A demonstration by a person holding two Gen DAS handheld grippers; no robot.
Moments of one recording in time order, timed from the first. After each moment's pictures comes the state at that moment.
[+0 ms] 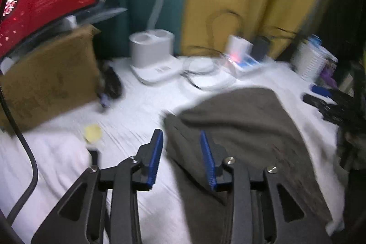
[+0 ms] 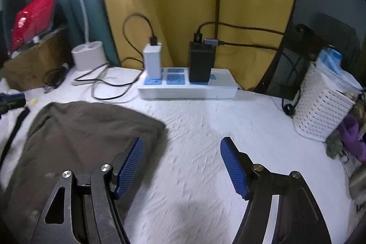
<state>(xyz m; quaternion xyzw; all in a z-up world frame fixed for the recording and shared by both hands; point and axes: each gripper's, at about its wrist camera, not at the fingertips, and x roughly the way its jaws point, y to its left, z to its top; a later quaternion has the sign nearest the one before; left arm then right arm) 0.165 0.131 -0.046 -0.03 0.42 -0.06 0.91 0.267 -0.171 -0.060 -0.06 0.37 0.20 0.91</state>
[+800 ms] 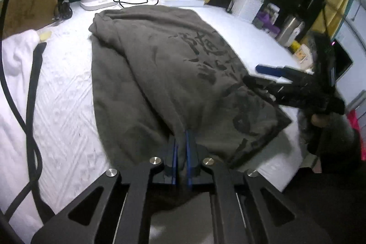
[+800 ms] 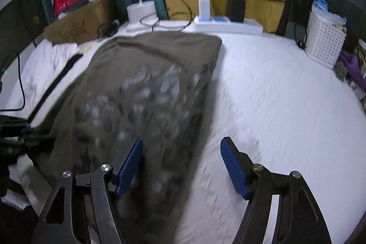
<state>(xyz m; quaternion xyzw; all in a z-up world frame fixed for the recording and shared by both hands) 0.017 0.074 -0.096 -0.07 0.47 -0.18 0.86 0.097 -0.157 -0.094 -0.03 0.43 0.24 0.87</state>
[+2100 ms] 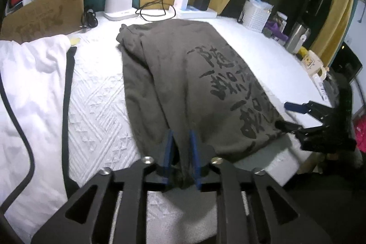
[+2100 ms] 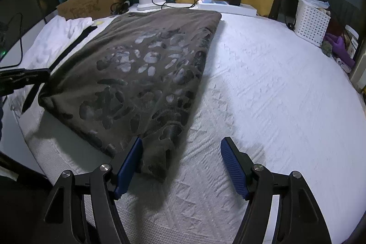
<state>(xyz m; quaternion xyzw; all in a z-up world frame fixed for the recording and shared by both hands) -0.002 0.090 -0.078 -0.04 0.46 -0.12 0.88 0.013 -0.178 -0.105 -0.05 0.44 0.24 0.86</state>
